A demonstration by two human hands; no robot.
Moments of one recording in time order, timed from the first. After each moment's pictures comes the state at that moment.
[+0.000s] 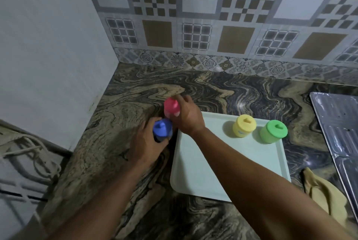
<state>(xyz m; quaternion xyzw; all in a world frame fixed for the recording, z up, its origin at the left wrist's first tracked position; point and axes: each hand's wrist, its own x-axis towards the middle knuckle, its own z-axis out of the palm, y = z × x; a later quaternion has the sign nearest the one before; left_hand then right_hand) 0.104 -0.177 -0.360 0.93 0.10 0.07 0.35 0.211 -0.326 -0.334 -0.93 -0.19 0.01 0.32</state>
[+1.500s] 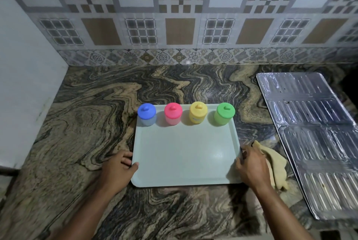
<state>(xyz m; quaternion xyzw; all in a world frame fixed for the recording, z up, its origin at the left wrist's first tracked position) 0.044 -0.222 -0.390 0.90 0.18 -0.11 0.39 0.045 -0.628 -0.386 -0.96 0.18 0.03 0.22</state>
